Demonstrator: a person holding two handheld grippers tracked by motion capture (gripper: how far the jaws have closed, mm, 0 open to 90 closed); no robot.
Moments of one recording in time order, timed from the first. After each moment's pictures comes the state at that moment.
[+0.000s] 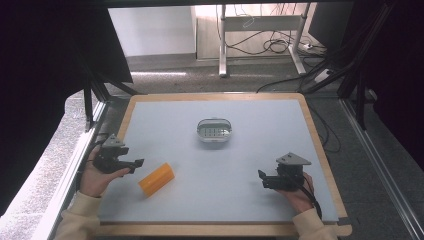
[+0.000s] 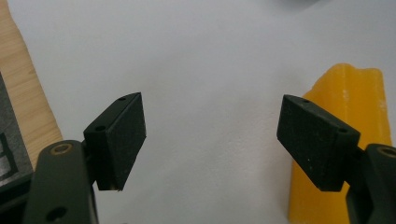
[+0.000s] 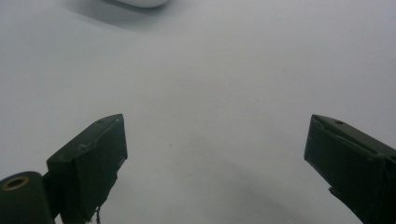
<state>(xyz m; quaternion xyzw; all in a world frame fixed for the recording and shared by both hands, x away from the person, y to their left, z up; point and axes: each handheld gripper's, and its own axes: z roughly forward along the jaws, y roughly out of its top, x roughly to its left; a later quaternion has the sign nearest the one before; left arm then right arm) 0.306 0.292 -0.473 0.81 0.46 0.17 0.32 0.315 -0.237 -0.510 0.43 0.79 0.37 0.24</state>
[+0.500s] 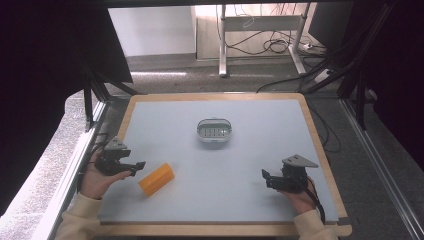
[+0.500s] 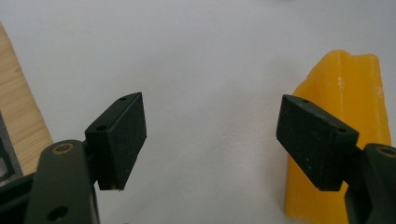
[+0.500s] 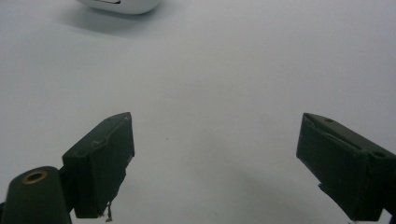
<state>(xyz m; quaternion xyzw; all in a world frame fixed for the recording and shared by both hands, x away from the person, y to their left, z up) 0.304 0.289 -0.477 0.82 0.45 0.16 0.32 0.309 -0.247 -0.508 0.46 0.76 0.38 0.23</state>
